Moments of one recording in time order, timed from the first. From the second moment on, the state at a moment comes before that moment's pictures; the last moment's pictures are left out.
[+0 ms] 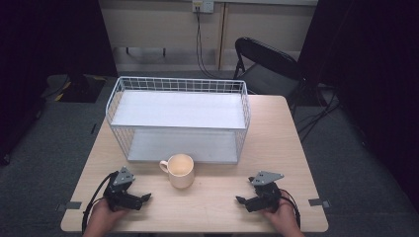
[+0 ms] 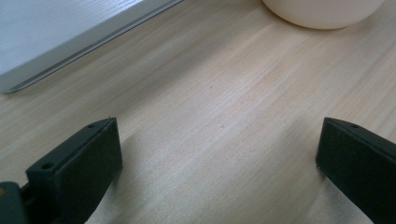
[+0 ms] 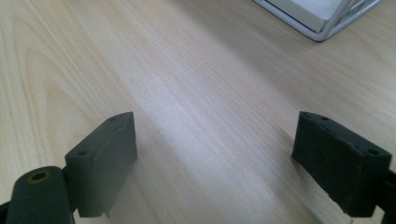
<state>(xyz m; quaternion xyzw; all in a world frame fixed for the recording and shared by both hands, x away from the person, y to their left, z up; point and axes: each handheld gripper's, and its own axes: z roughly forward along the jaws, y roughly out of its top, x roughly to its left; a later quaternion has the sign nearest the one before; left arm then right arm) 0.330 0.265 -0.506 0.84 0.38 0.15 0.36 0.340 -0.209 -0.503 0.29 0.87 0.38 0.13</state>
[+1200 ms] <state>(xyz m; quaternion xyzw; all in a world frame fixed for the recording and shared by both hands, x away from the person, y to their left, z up) 0.323 0.252 -0.482 0.82 0.40 0.16 0.39 0.340 -0.209 -0.503 0.29 0.87 0.38 0.13</state>
